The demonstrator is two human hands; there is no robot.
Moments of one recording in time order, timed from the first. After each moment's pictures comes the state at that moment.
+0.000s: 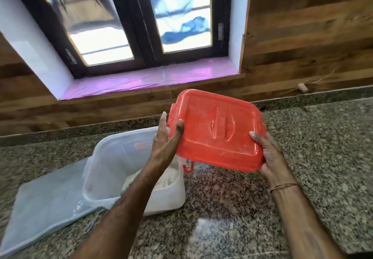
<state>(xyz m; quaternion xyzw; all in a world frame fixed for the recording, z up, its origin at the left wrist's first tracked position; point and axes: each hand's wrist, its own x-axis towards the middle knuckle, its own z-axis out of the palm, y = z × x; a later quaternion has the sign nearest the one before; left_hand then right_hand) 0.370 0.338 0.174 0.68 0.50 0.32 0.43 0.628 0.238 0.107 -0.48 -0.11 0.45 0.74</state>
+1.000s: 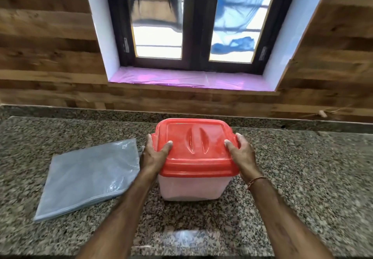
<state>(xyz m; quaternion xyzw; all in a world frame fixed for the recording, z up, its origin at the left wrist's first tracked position) 0.139 0.360 0.121 0.54 0.61 0.35 0.46 0.401 0.296 0.120 -0.76 -0.37 0.25 0.48</state>
